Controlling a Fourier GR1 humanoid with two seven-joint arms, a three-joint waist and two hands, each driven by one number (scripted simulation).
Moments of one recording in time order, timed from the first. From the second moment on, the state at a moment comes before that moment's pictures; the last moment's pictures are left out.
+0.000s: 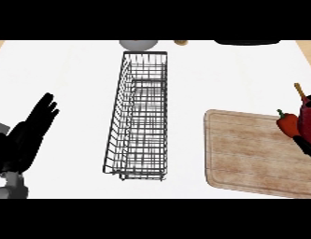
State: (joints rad) left arm -0.04 0.25 0.08 -1.58 0.14 -0.06 0.22; right arm -0.12 -0.49 -0.25 -1.77 0.44 0.25 -0.27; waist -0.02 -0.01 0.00
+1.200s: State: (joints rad) left arm -0.07 0.21 0.07 -1.57 0.10 -0.07 0.22; right arm -0.65 -0.12 0.27 -2.06 0.53 0.37 0.70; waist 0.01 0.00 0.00
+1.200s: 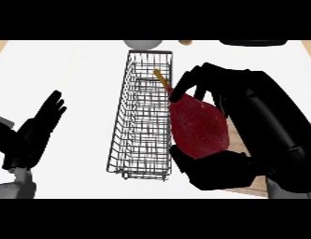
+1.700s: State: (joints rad) left arm -0.06 0.19 0.08 -1.58 0.09 -0.08 0.23; right arm -0.70 -0.01 0.39 -1.87 0.65 0.28 0.74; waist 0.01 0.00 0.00
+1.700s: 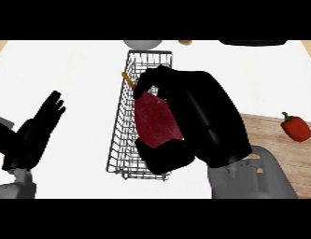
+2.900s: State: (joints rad) left arm -0.06 0.18 0.10 -1.60 0.07 -0.10 0.24; right arm -0.86 0.00 0.49 -1.38 0.70 -0.24 0.55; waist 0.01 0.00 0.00
